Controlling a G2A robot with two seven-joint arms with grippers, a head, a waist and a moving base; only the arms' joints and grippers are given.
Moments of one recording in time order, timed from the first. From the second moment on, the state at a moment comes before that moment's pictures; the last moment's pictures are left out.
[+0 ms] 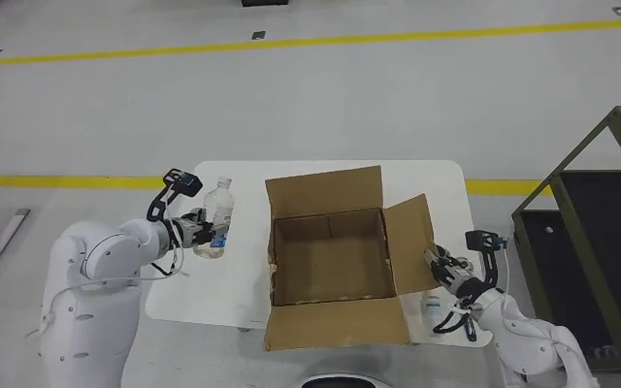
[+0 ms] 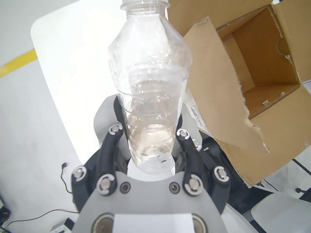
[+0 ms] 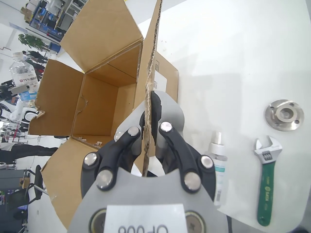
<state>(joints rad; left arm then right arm) 1.04 -1.22 -1.61 -1.79 0.84 -0.32 -1.38 -1.66 -1.23 1.68 -1.98 -0.63 -0.03 0.64</state>
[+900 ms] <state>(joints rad) 0.91 -1.22 -1.48 -1.84 0.64 -0.15 -1.47 -1.68 -1.24 1.58 -2.02 -0.76 0.07 0.53</state>
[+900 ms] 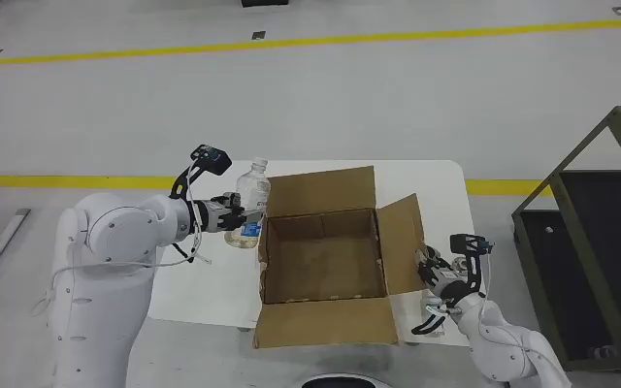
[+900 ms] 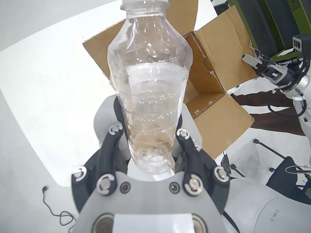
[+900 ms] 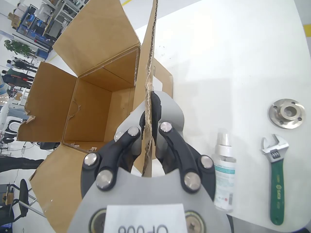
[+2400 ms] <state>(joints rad) 0.81 -1.26 -0.95 -1.44 0.83 0.08 -1.26 -1.79 -1.24 1.55 -2.08 -0.74 0.12 0.44</state>
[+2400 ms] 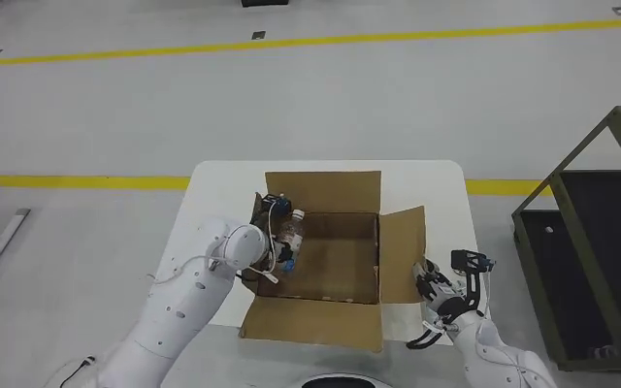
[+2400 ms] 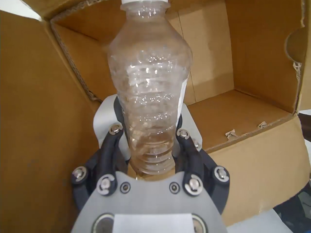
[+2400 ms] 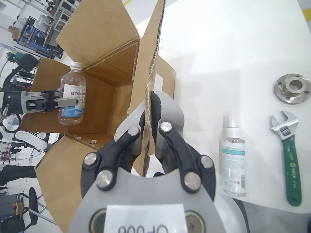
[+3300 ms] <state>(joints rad) 0.80 -1.30 -0.84 -1.26 0.79 0.15 -1.11 -1.79 -1.24 1.56 -2.08 -0.72 0.11 0.46</state>
